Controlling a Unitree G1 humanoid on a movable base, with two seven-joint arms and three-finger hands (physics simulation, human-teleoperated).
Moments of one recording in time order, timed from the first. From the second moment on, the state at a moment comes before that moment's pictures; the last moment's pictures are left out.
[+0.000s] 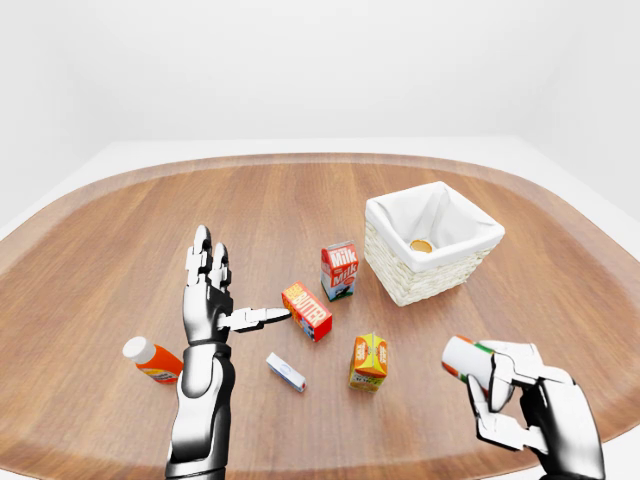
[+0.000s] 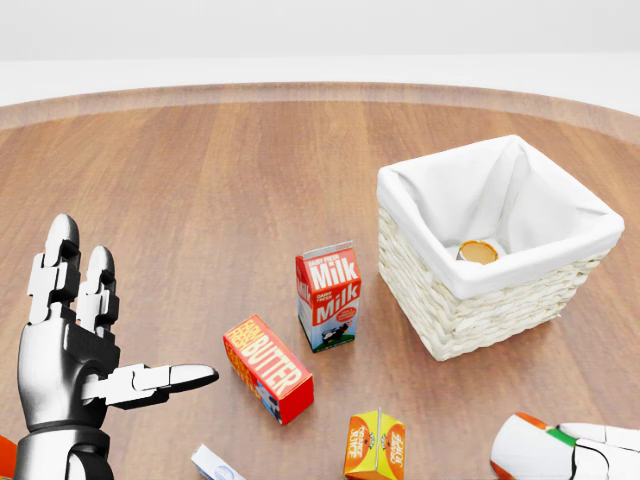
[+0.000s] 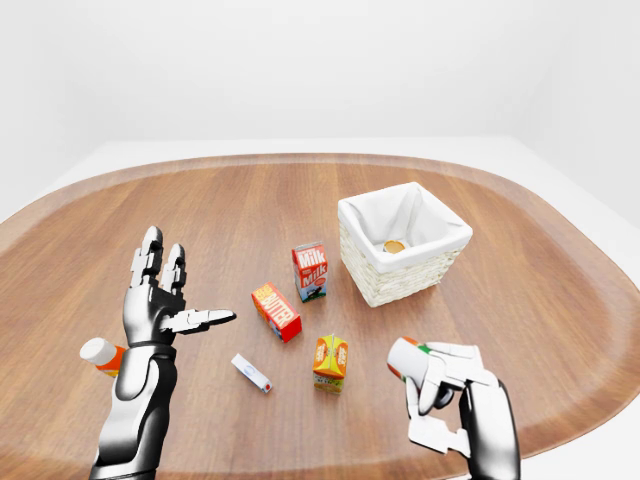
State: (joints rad) left arm 0.02 0.01 0.08 -0.17 -0.18 -0.09 0.03; right arm 0.66 0.35 -0.35 -0.75 -0.22 -0.09 0.40
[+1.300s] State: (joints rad) left arm 0.02 0.01 0.08 -0.16 -0.18 -0.09 0.02; right arm 0.36 0.09 -0.07 -1.00 -0.82 -0.09 0.13
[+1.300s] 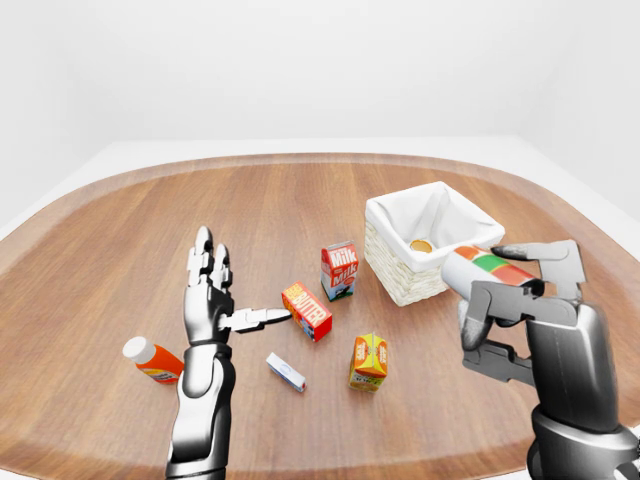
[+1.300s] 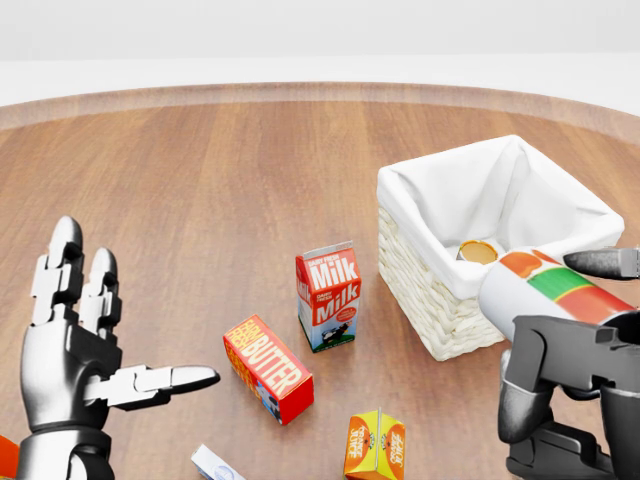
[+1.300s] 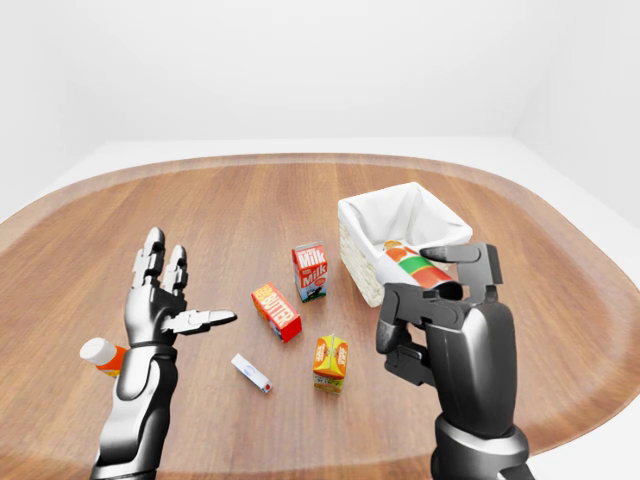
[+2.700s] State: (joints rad) left arm 0.02 0.01 0.08 -0.16 -0.18 -0.09 0.02; right arm -0.21 -0.09 -0.04 -0.61 -1.06 -0.01 0.18
